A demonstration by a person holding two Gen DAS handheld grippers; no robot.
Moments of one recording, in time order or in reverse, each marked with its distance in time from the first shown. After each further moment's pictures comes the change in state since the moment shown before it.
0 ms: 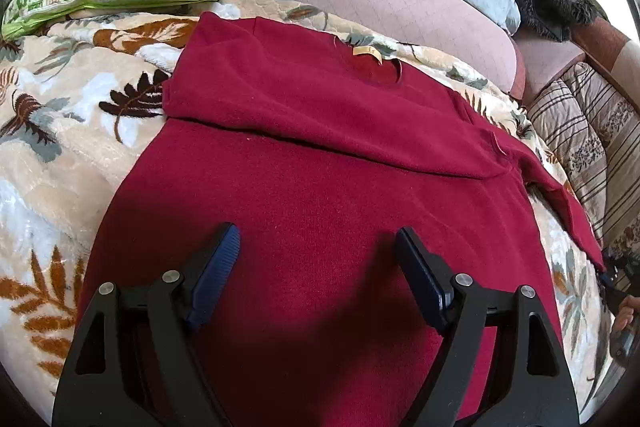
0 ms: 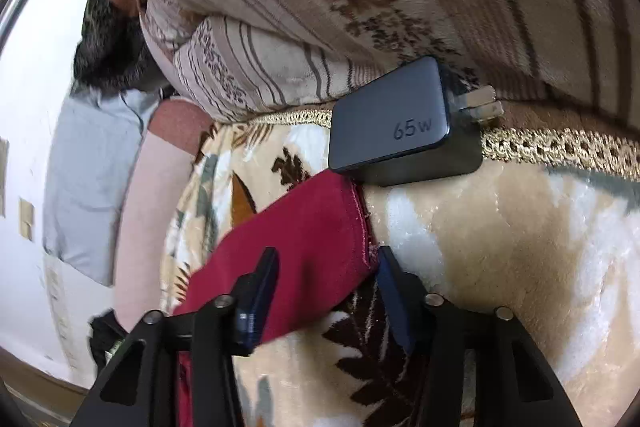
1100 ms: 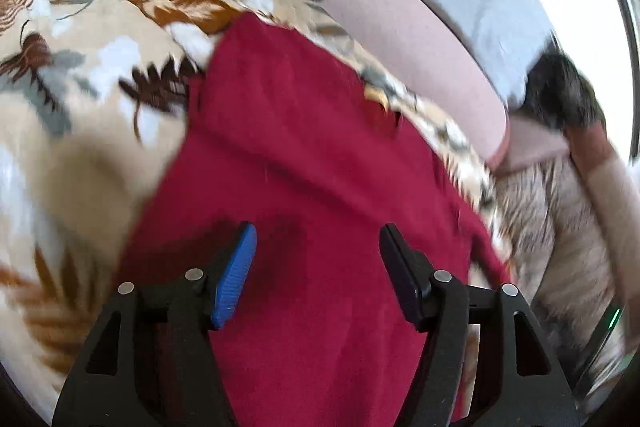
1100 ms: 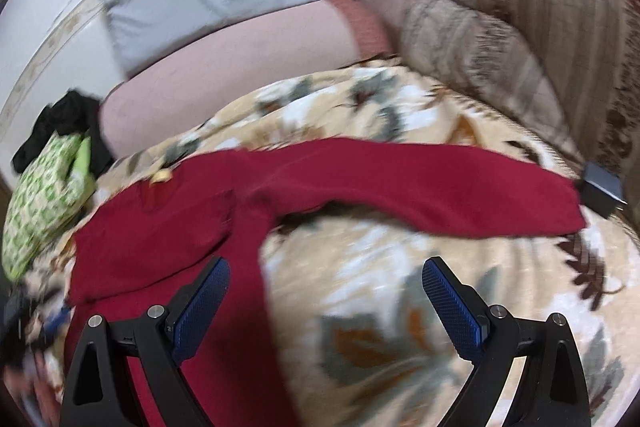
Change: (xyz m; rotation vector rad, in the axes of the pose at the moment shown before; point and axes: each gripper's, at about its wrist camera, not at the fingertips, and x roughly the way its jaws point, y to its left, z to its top) left arm -0.026 0.033 0.021 -0.271 0.025 -0.150; right arm 0.005 0.201 -0.185 -0.721 -0.039 -0.187
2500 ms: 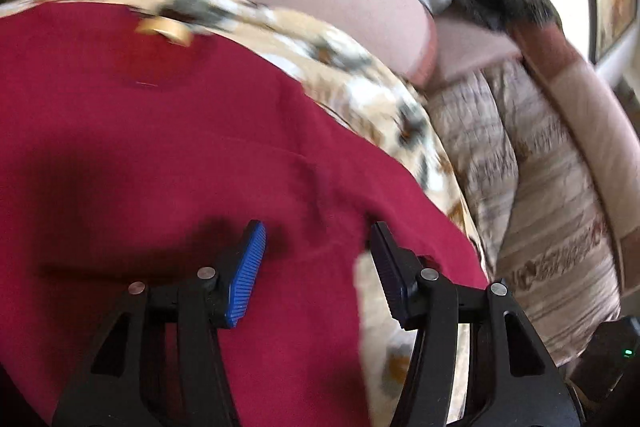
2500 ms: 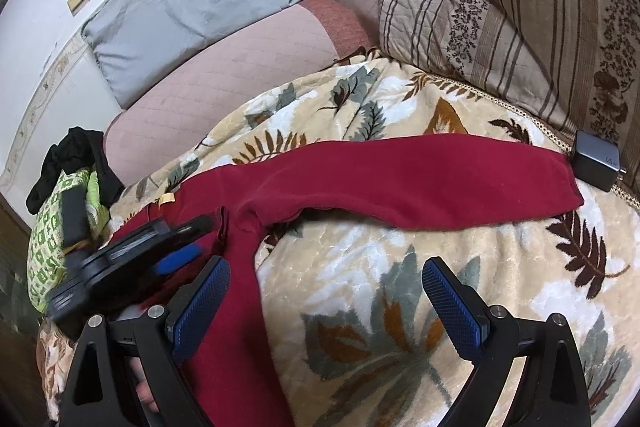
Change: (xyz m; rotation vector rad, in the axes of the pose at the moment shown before) left arm 0.118 -0.149 0.026 0.163 0.225 -0.194; right arm -0.007 -0.015 0.003 0.078 0.033 0.125
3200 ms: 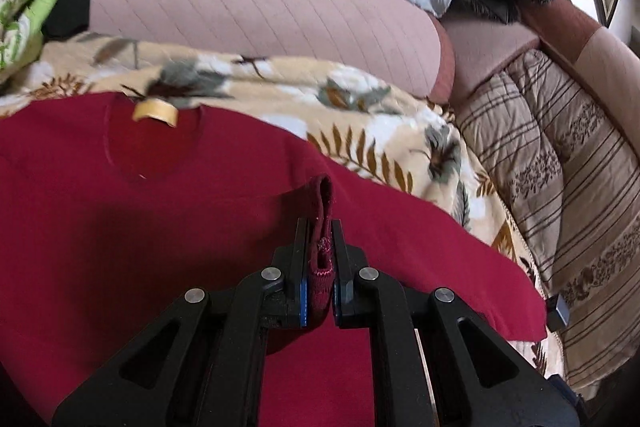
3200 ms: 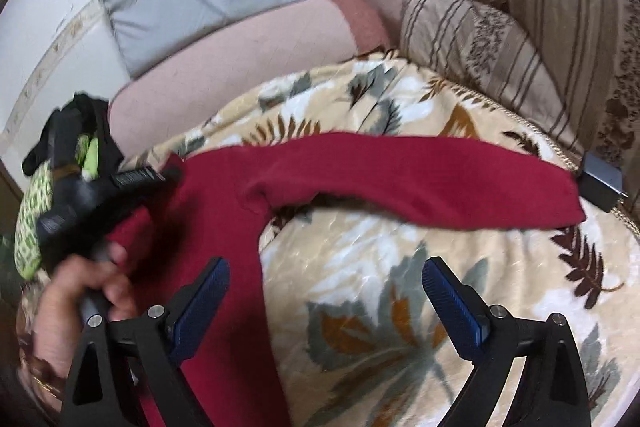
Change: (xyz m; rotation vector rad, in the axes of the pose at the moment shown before) left arm 0.046 -0.043 0.032 0.186 -0.088 0.159; right arm 0.001 0.012 -0.009 -0.080 0.004 -0.021
